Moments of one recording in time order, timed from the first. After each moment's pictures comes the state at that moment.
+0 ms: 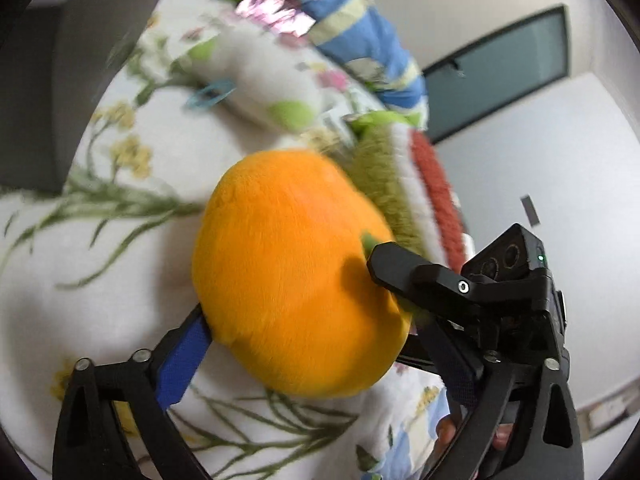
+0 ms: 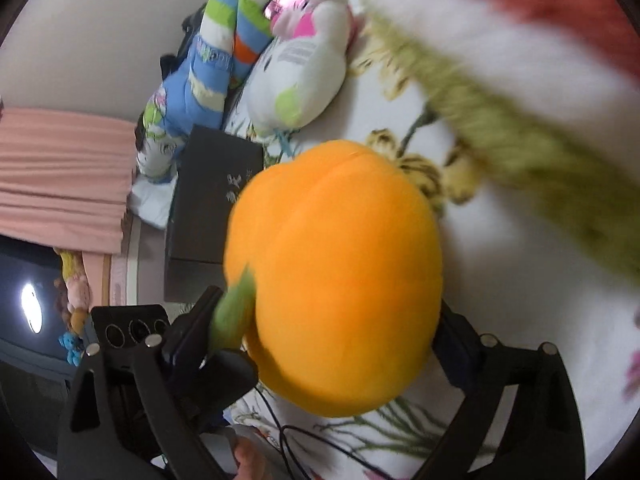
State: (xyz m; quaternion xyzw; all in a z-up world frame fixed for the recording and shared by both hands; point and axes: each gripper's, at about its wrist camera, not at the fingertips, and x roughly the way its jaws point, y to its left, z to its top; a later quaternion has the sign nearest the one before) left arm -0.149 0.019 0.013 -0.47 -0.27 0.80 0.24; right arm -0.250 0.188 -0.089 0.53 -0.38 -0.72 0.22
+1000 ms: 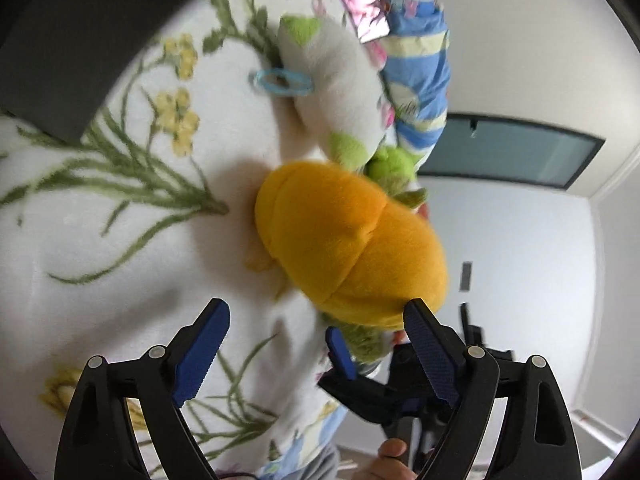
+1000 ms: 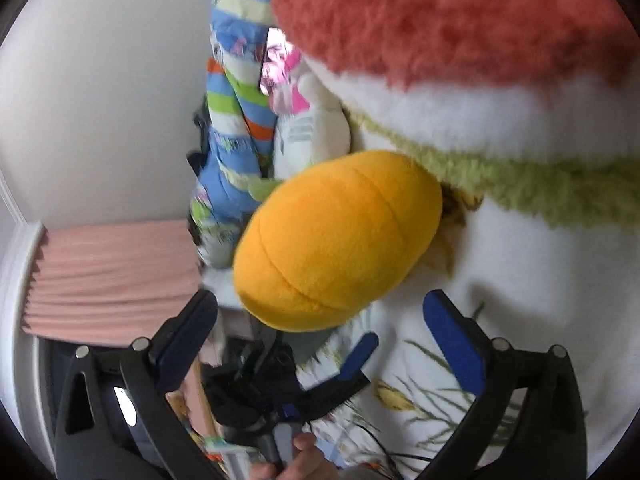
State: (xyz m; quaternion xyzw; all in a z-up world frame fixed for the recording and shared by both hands) left arm -0.186 -0.057 -0.046 -0.52 -0.52 0.64 0.22; right arm -0.233 0.218 -0.100 0.43 -0.60 -0.66 0.17
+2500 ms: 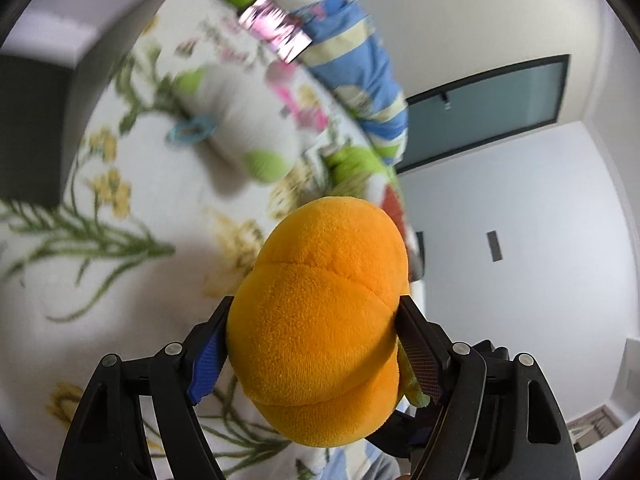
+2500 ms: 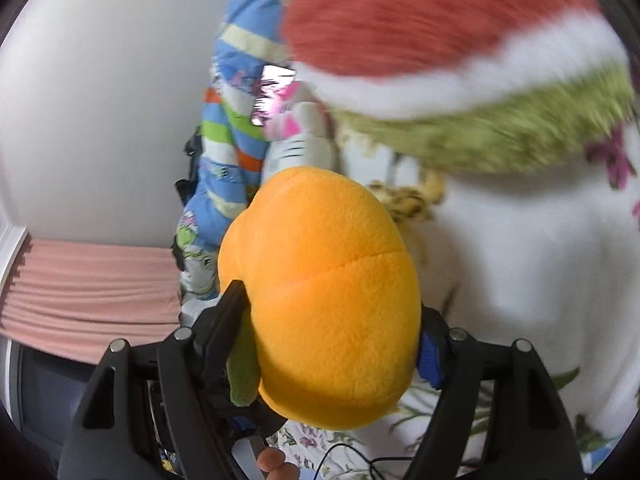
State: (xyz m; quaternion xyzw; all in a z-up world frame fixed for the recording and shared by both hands) left arm -0.197 -0.045 -0.008 -0.46 -0.39 0.76 0.25; right arm -0.198 0.172 -0.067 0.39 -0.55 -0.72 0.12
